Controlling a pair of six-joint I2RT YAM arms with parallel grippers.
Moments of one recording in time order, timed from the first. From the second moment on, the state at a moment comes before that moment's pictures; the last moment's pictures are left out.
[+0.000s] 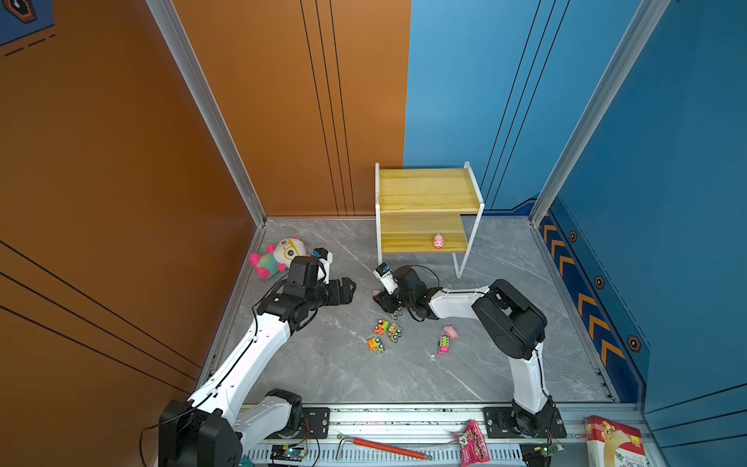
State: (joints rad) left arm -0.26 1.10 0.86 -0.50 0.20 -0.33; right arm 0.75 2.05 1.16 0.21 -0.12 0.05
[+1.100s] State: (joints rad) left arm -0.25 1.09 0.86 -0.50 0.20 -0.33; right arm 0.79 1.79 1.07 0.18 -0.05 0.07
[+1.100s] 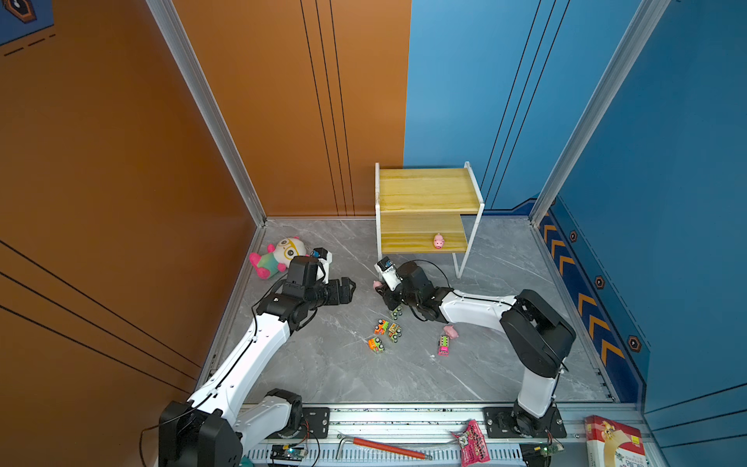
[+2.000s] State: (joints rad) left arm -0.25 1.06 0.85 -0.50 0.22 -0.34; right arm 0.64 1.62 1.24 -0.09 0.32 0.29
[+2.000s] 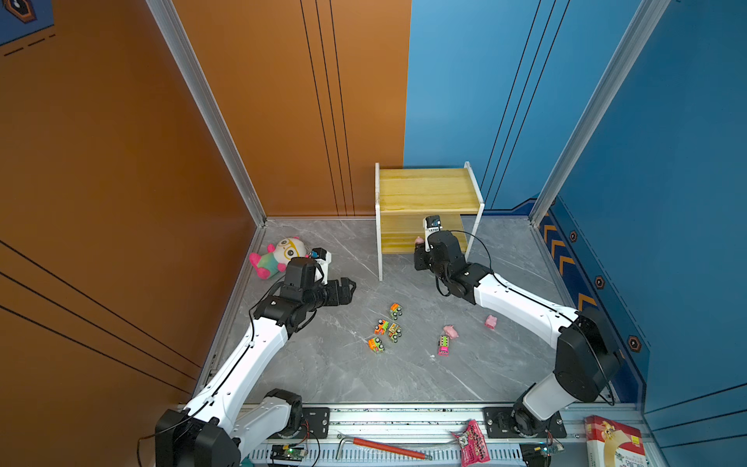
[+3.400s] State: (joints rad) left arm -0.25 1.06 0.85 -0.50 0.22 -0.34; right arm 0.60 1.85 1.40 -0.11 0.45 0.36
